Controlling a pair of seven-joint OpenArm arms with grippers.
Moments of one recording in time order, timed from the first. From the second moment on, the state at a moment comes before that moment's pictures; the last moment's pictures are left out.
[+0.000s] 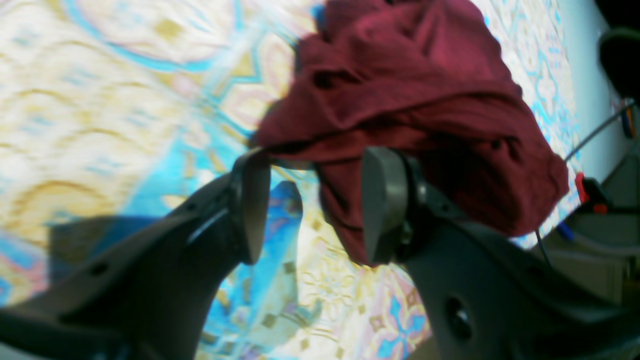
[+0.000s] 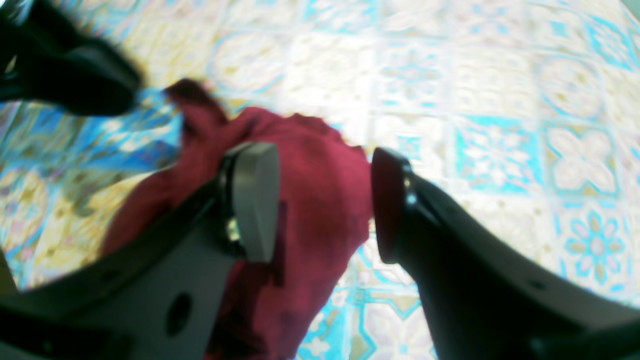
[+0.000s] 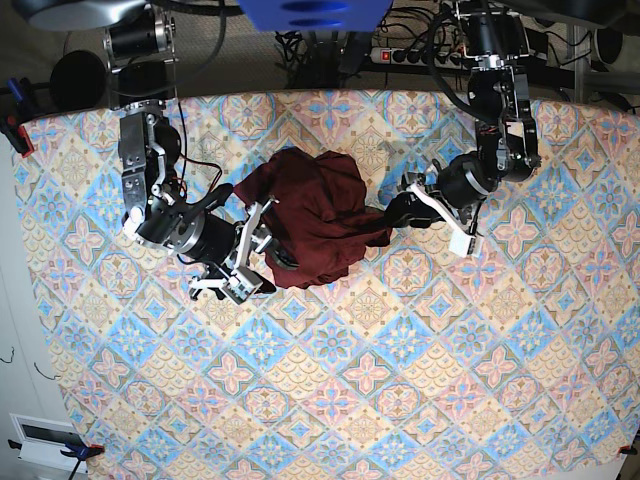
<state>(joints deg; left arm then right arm) 7.2 -7.2 -10.7 97.8 -43.4 -15.9 58.2 6.3 13.0 -6.1 98.8 23.8 40.9 -47.1</state>
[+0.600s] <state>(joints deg) -6.9 -3.4 -6.7 80.8 -36.2 -15.5 58.1 3.8 18.7 -29.3 102.5 17.2 41.0 -50.6</state>
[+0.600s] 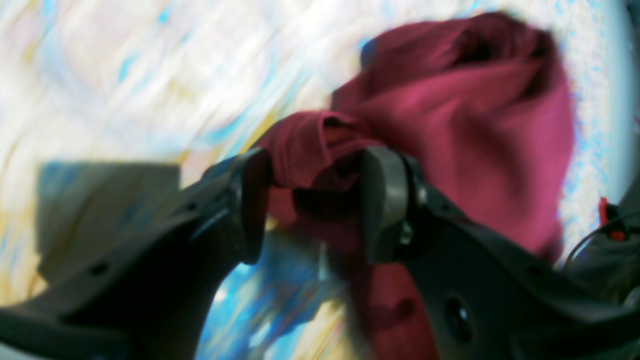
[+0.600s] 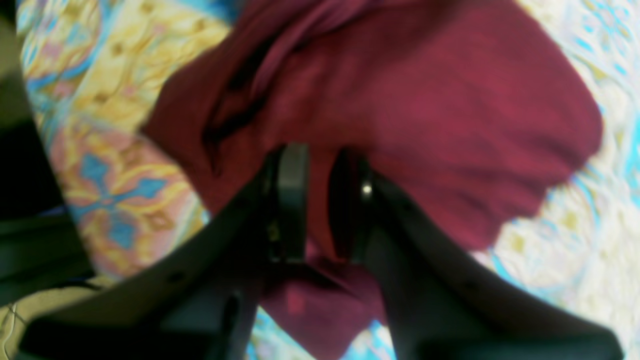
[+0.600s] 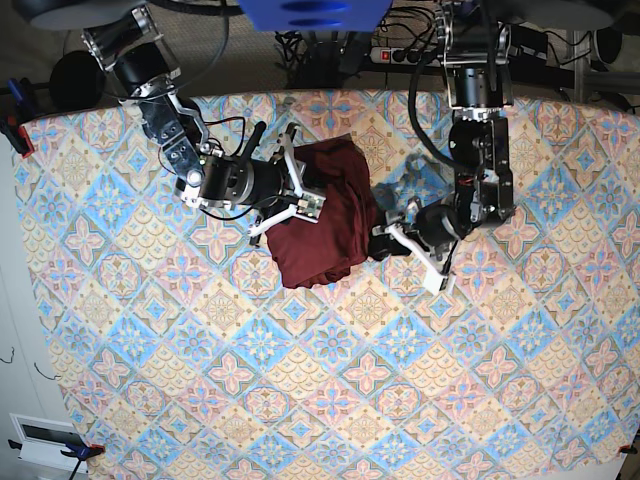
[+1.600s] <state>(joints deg) 9.0 -1.4 -6.6 104.8 -42.3 -16.1 61.4 18.5 19.6 -22.7 91.4 17.4 41.4 -50.4</state>
